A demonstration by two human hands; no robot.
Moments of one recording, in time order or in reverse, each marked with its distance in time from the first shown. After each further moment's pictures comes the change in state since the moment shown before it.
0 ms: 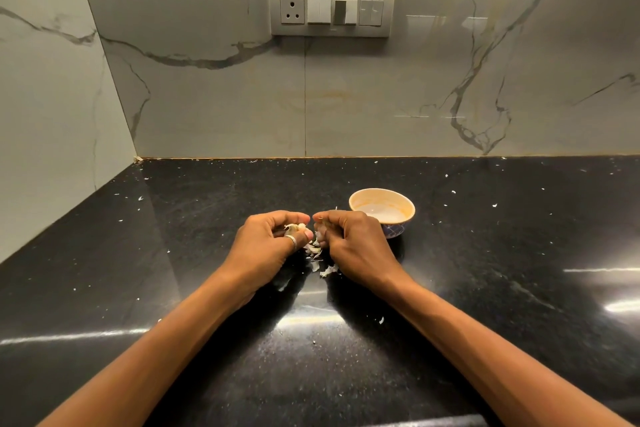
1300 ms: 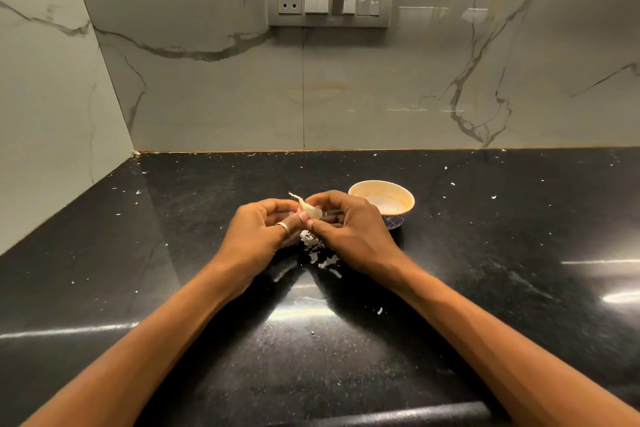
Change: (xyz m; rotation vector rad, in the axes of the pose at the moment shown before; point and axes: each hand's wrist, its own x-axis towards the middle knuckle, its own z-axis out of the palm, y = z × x) left_hand 0.000 0.004 -0.001 -0.225 -0.036 -0.013; right_hand 0.003 -0.002 -0.004 0.223 -0.010 -0.006
